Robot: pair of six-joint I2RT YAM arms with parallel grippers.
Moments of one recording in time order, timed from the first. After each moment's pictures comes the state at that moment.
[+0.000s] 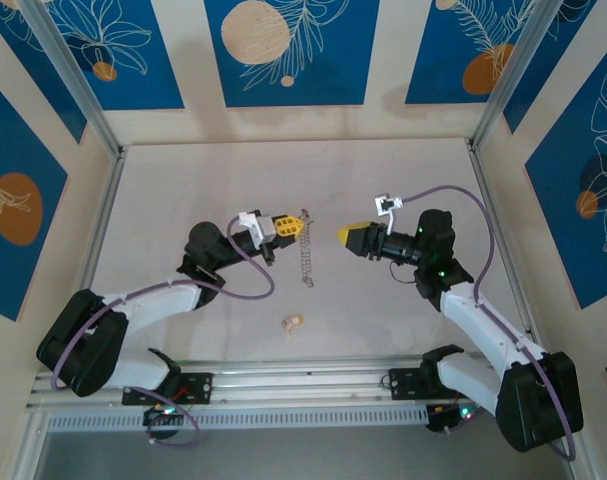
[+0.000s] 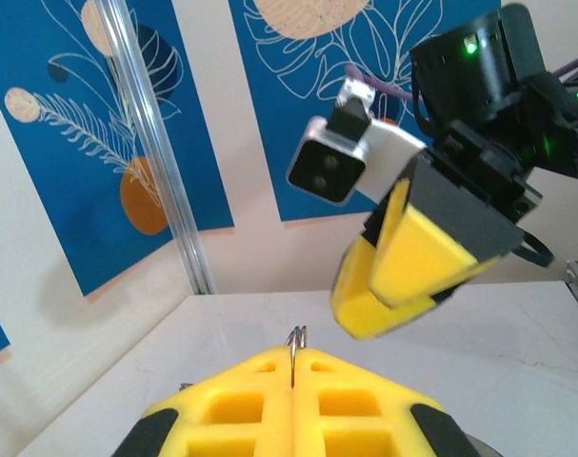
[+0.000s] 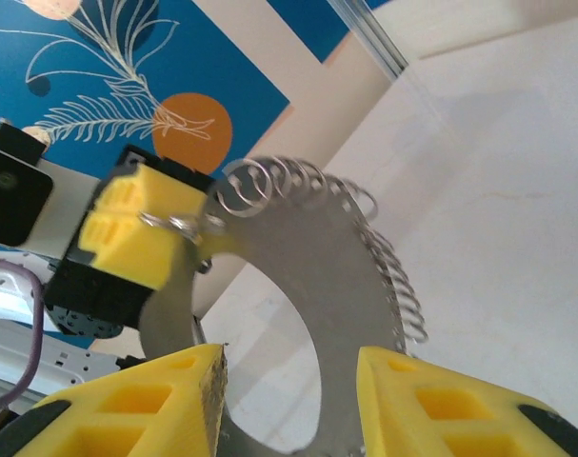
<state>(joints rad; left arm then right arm) -0.62 1.35 0.61 0.94 0.63 0.11 0.28 1.02 0.58 0.30 -0.87 0.63</state>
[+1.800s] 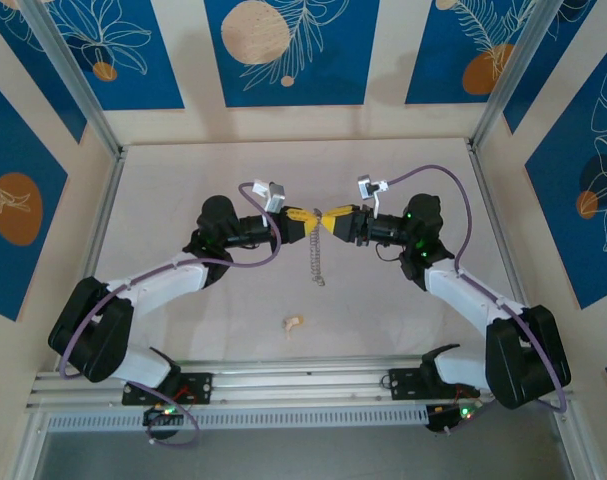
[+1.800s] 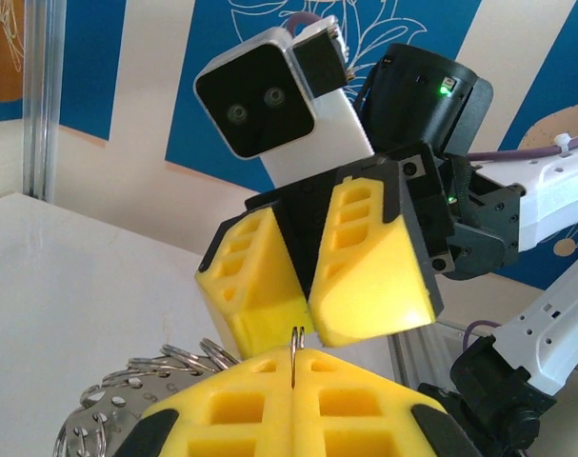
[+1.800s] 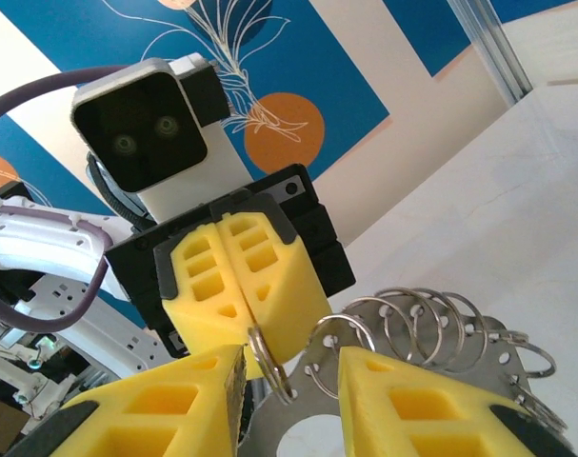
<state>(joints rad) -0.60 1.44 0.81 0.73 0.83 -0.36 0.33 1.24 0.67 0.63 -1.02 0.74</state>
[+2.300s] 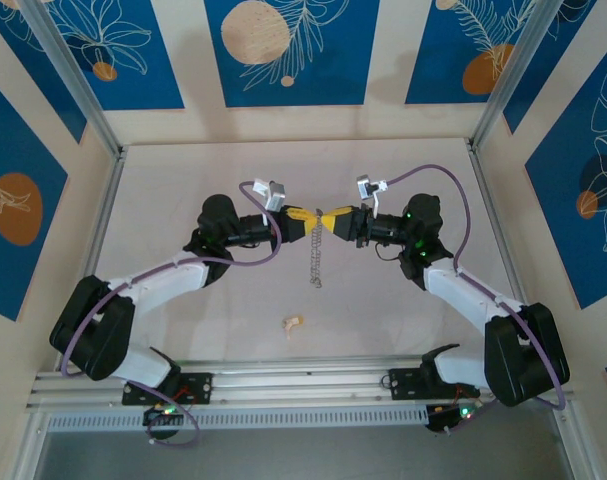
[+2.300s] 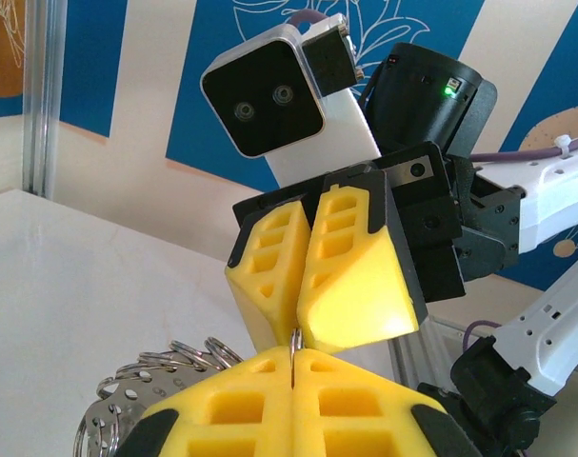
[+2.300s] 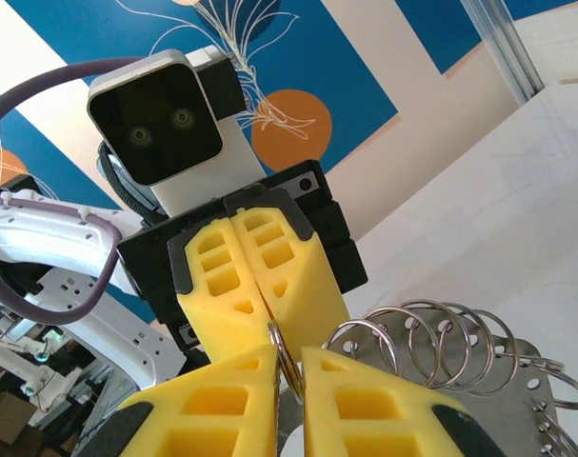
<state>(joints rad) -0.60 1.45 0.82 0.73 0.84 -0.37 0.34 1.25 0.67 0.66 -1.04 0.74</state>
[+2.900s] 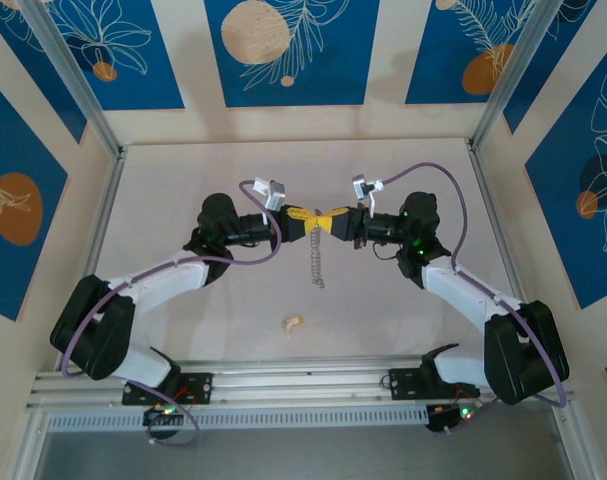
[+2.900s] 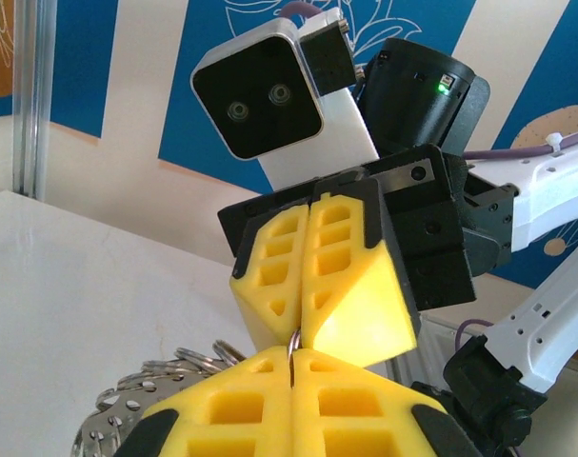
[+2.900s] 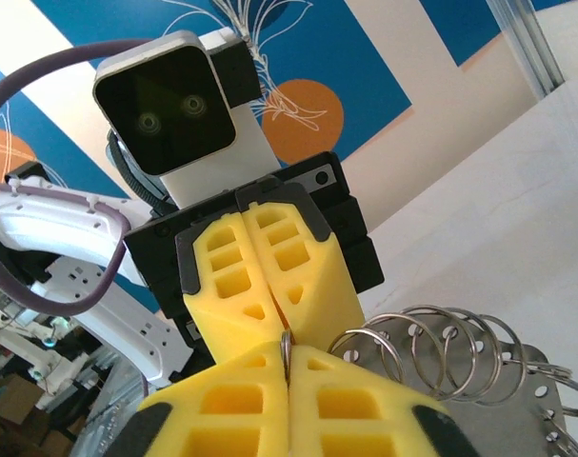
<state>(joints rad) -0.60 1.45 0.83 0.73 0.86 -0.38 0.36 1.26 0.69 0.65 -1.05 0.72</state>
